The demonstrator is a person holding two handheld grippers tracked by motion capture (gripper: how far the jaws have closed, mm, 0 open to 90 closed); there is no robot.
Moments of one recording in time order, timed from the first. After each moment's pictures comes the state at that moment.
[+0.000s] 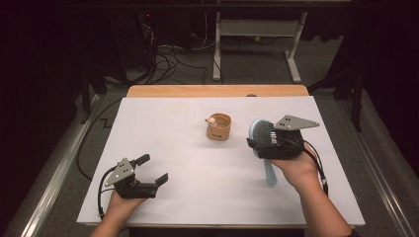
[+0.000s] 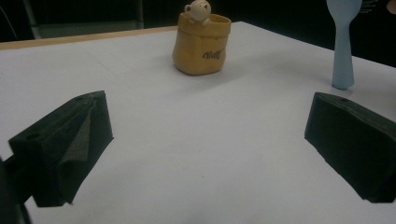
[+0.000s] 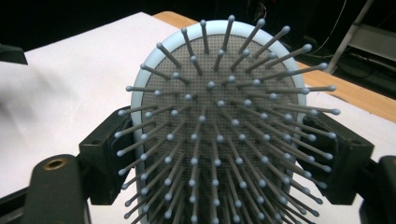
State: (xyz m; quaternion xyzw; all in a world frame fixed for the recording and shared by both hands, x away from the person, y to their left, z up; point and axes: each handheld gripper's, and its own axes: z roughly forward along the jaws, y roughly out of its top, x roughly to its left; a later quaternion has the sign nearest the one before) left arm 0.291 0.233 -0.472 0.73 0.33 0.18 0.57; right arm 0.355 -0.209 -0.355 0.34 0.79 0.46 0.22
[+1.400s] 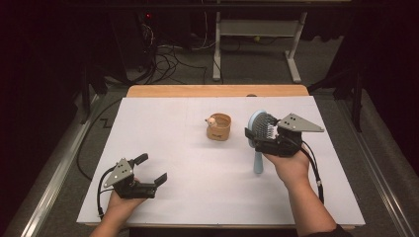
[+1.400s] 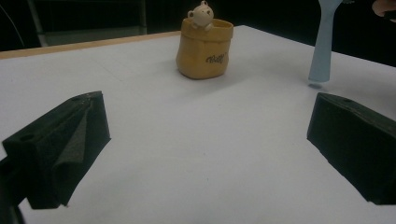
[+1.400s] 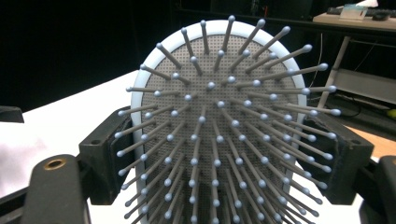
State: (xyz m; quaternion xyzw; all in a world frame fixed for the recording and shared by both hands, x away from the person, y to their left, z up) left arm 0.290 0.234 -0.472 0.73 0.33 0.19 0.57; right arm 0.359 -0.205 -0.358 0.34 0.72 0.54 0.26
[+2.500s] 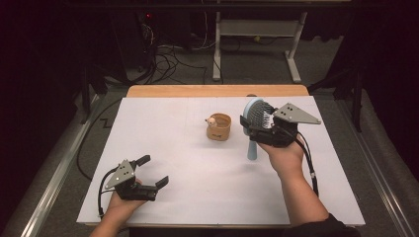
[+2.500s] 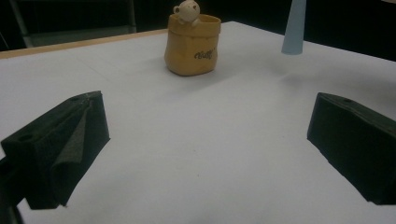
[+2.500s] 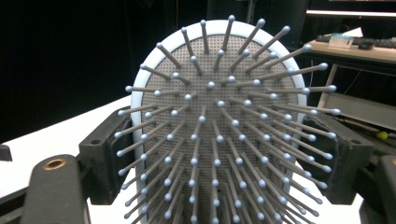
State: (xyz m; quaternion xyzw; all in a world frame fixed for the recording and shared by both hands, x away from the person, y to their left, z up) left arm 0.288 0.232 -0.474 0.73 0.31 0.18 0.58; right arm 0.370 -0.189 -0.337 0.33 0.70 0.57 0.29
